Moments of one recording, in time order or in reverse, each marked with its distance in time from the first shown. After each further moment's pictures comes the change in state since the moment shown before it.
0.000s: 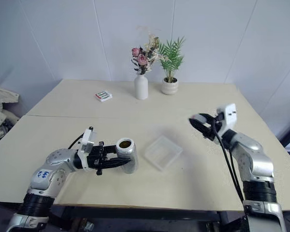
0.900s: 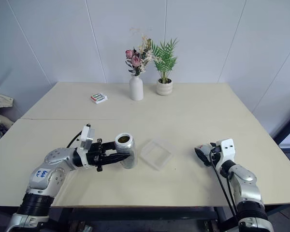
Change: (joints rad) left arm -0.015 -0.006 0.027 -0.002 -0.001 0.008 0.050; right arm 0.090 0.089 0.033 0.309 -0.146 -0.294 -0.020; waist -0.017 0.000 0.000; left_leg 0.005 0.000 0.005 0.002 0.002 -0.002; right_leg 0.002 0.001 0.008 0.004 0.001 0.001
